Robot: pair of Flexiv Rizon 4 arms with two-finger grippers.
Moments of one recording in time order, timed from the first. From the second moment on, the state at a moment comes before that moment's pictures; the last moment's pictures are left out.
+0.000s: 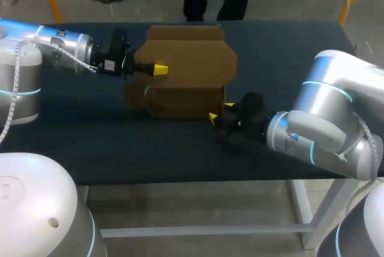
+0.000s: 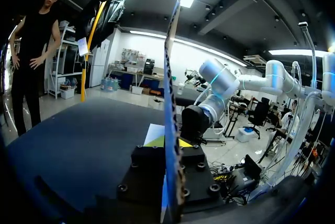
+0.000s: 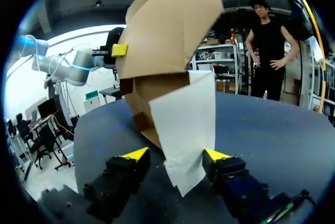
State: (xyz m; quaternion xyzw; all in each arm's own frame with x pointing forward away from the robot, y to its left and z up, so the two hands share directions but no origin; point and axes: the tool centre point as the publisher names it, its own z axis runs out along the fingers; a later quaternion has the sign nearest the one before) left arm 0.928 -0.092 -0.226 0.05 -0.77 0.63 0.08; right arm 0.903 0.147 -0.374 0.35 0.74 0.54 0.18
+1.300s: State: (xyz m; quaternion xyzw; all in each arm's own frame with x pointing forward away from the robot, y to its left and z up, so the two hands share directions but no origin) left arm 0.928 -0.092 -0.226 0.05 -0.77 0.63 0.08; right arm 0.856 0.087 -0.342 0.24 0.77 0.52 0.28
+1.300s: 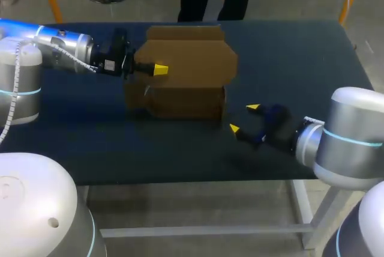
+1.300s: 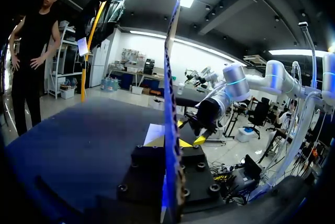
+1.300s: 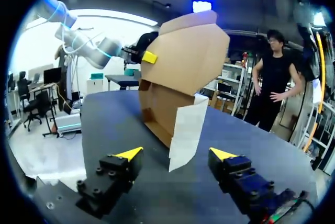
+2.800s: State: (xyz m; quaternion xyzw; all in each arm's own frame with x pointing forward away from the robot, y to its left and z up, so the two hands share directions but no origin) left arm 0.928 -0.092 -0.226 0.05 -0.77 0.63 0.08; right arm 0.925 0.094 -0.357 0.05 0.80 0.59 0.12
